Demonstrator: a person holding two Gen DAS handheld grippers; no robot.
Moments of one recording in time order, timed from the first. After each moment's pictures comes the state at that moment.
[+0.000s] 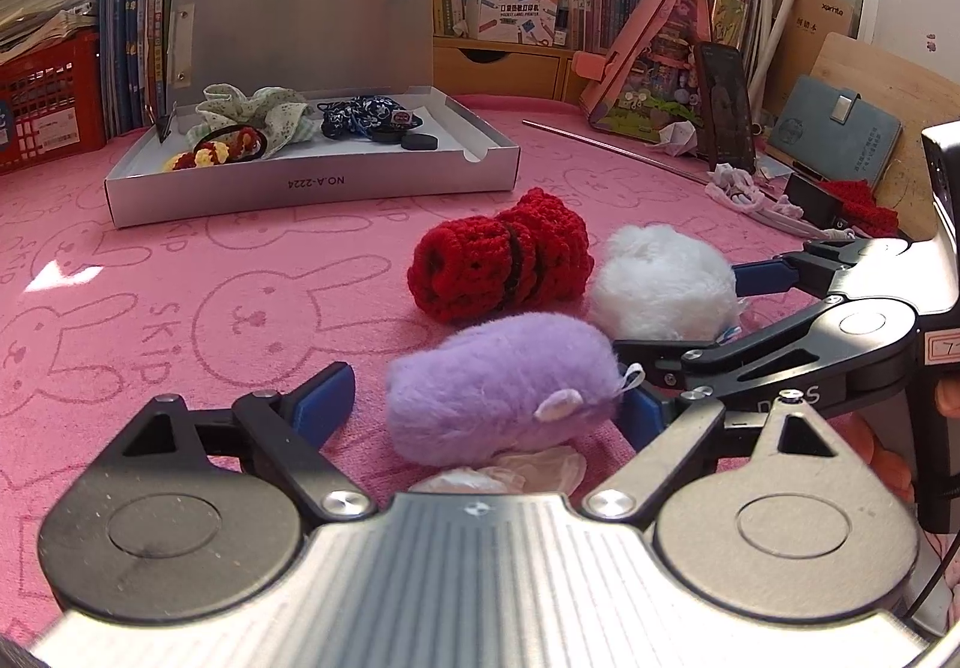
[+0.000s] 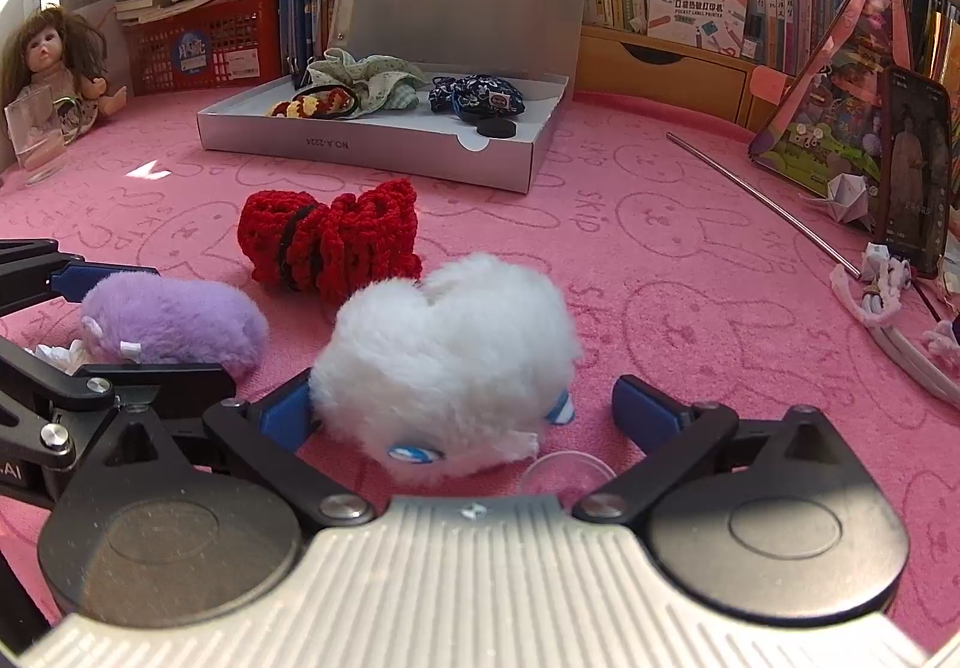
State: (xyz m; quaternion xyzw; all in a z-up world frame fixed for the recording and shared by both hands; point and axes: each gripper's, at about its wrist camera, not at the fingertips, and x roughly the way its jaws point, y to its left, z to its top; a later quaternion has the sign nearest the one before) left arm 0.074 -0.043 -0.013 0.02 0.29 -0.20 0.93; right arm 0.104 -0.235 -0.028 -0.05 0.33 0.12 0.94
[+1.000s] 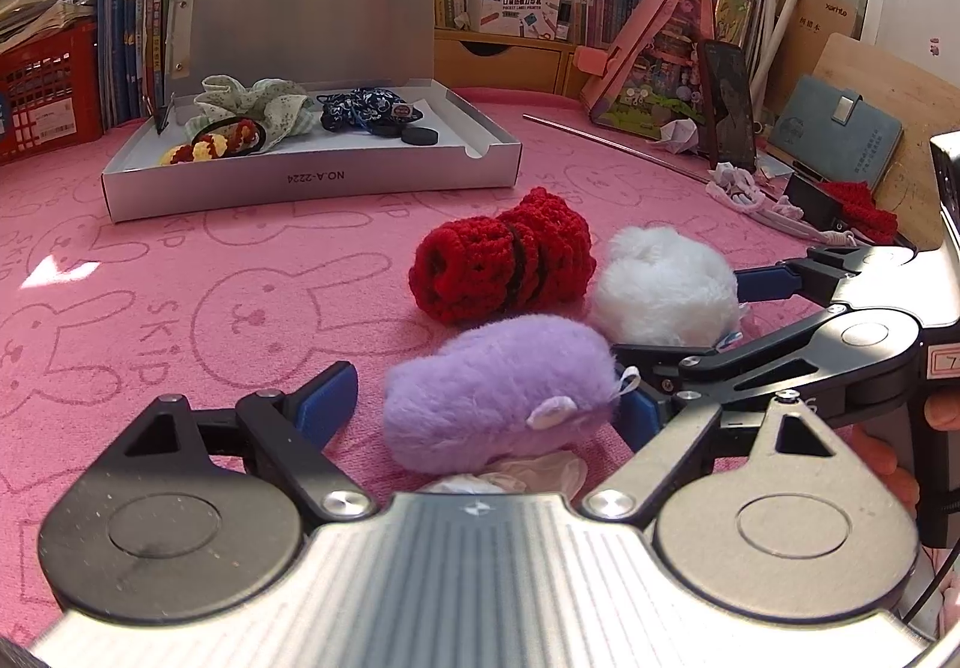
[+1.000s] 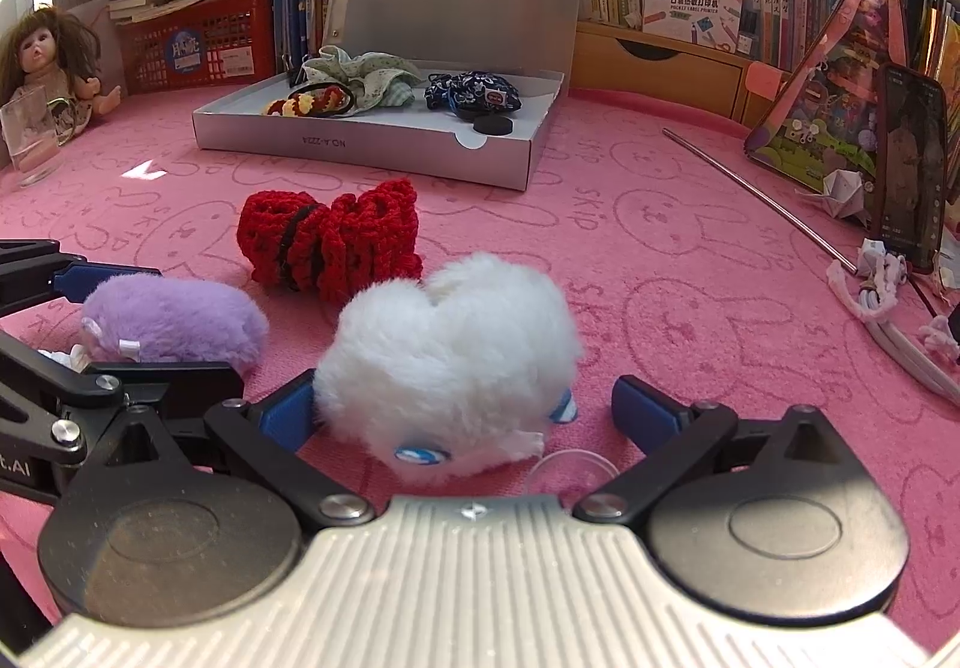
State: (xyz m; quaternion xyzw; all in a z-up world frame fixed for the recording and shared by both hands) left arm 0.078 -0.043 -0.010 0.01 0.30 -0.21 0.93; right arm 0.105 -0.234 -0.028 -0.05 0.33 0.11 0.94
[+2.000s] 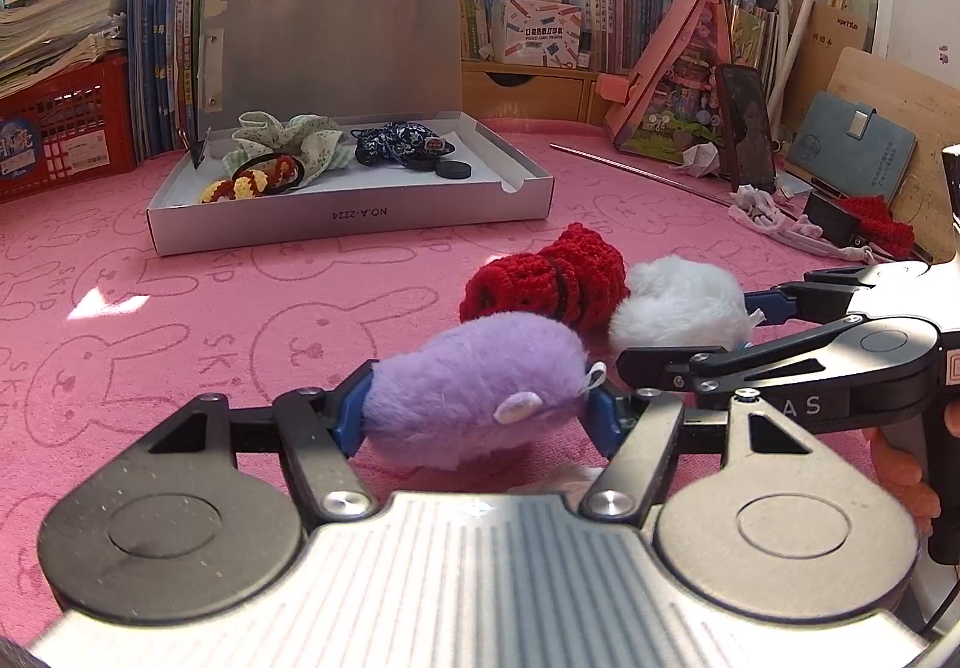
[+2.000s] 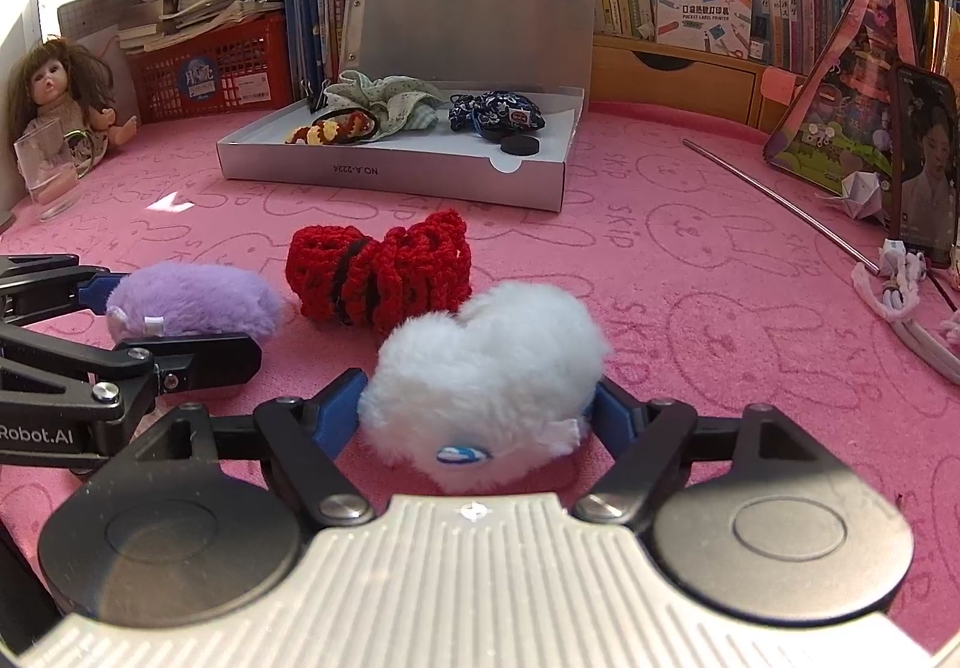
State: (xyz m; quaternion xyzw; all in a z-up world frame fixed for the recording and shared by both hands) left arm 0.073 -0.027 0.004 0.02 0.27 -0.19 0.94; right arm 0.102 -0.220 -0.019 -0.02 0.32 0.12 0.94
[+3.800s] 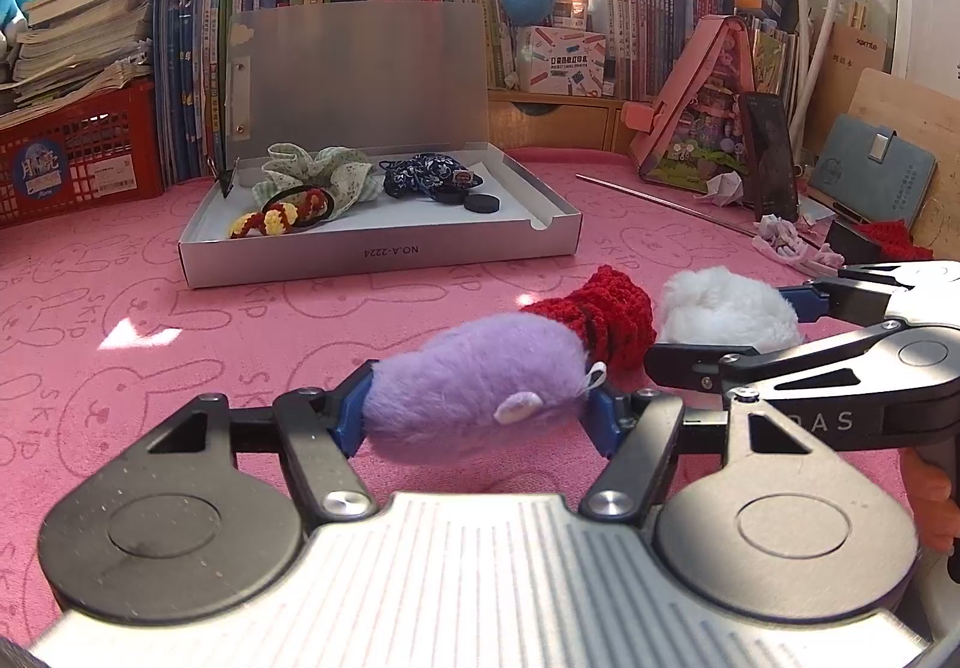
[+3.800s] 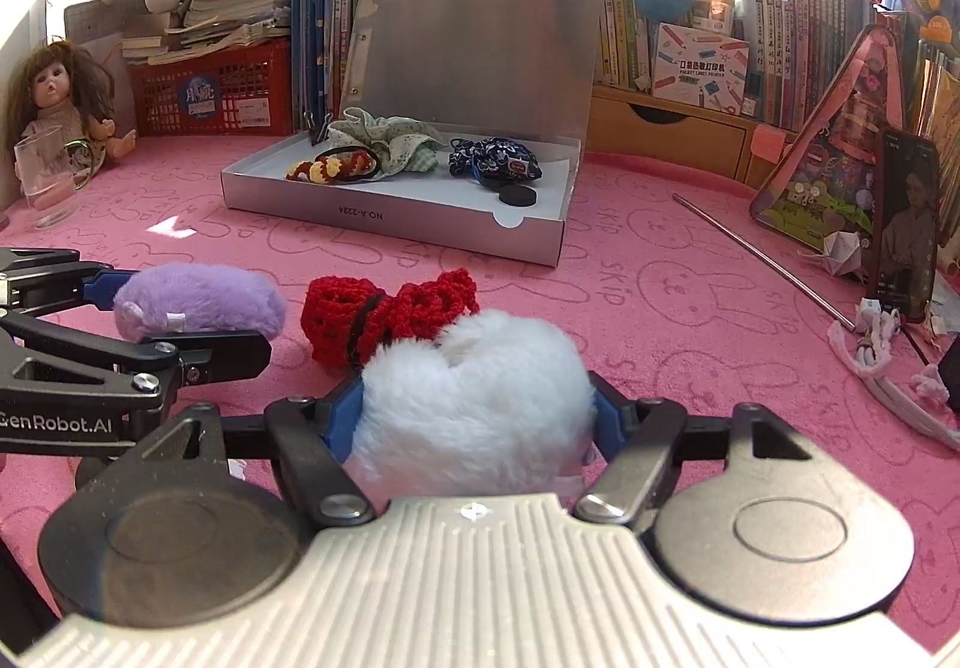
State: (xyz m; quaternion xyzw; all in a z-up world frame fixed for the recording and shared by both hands) left arm 0.078 -0.023 0.018 0.02 0.25 -0.16 0.95; right arm 0.095 -0.207 0.001 -0.05 0.28 0.11 0.95
